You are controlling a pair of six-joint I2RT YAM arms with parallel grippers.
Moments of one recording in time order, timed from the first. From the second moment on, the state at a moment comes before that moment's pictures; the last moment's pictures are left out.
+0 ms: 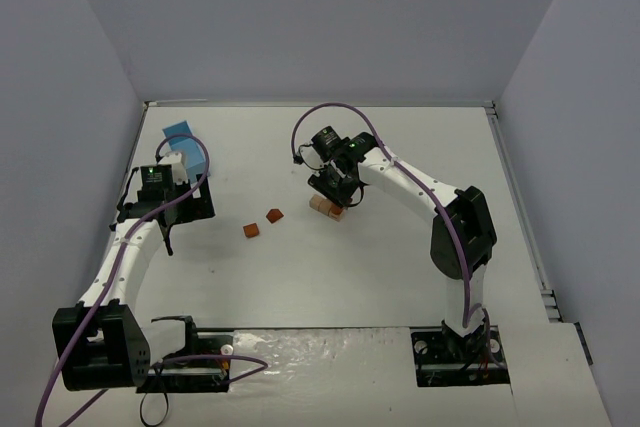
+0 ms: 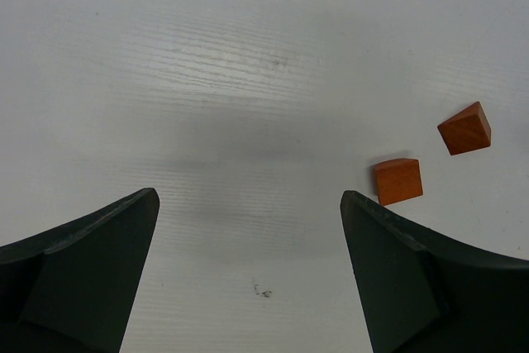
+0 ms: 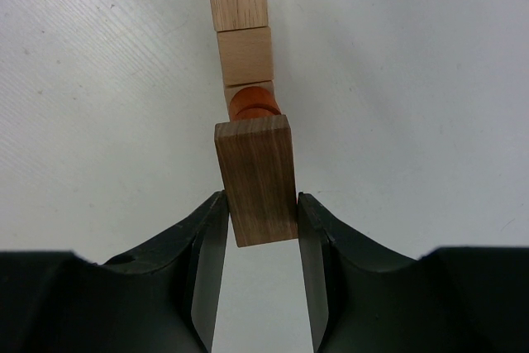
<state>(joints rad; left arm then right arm) 0.06 1.16 0.83 -0.51 0.07 -0.14 0.70 1.93 1.66 -0.94 0.05 -0.27</state>
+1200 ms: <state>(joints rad) -0.25 1.13 0.83 -0.52 -0.03 -0.26 0.67 1.65 1.75 -0.91 0.15 -0.18</state>
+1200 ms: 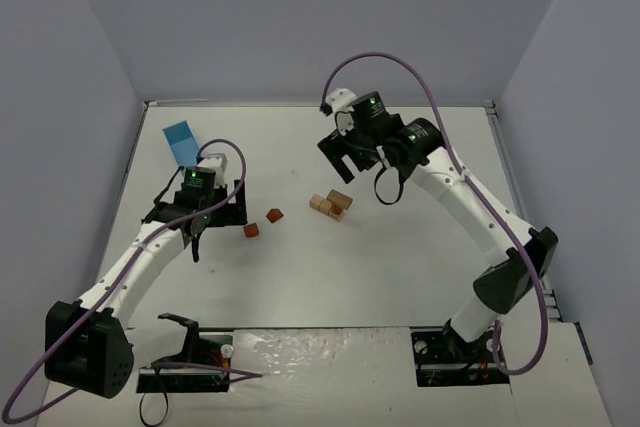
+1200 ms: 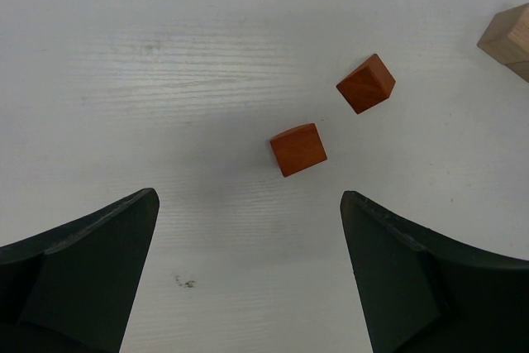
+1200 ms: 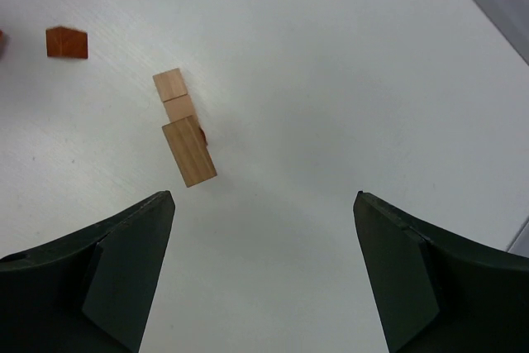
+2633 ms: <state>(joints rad) -0.54 1.69 1.09 -0.64 -0.34 -0.59 0.47 1.10 1.17 -0.76 0.16 0.00</state>
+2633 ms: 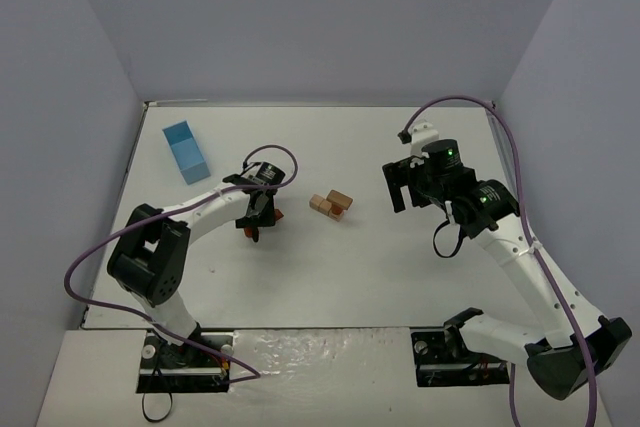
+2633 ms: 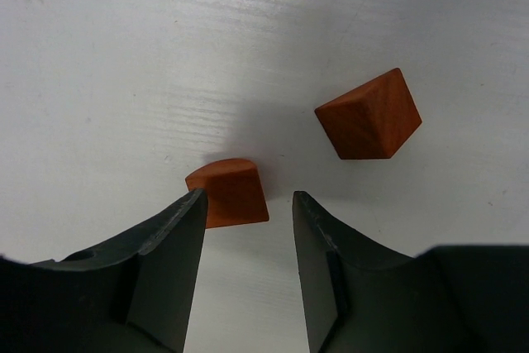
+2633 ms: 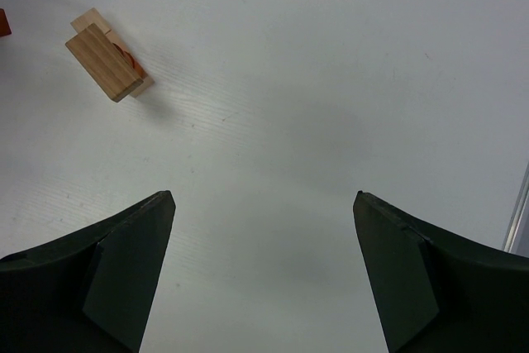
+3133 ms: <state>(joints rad) -0.54 1.73 1.07 -0.64 -0.34 -0.64 0.47 1.07 1.14 -0.75 0.14 0.00</state>
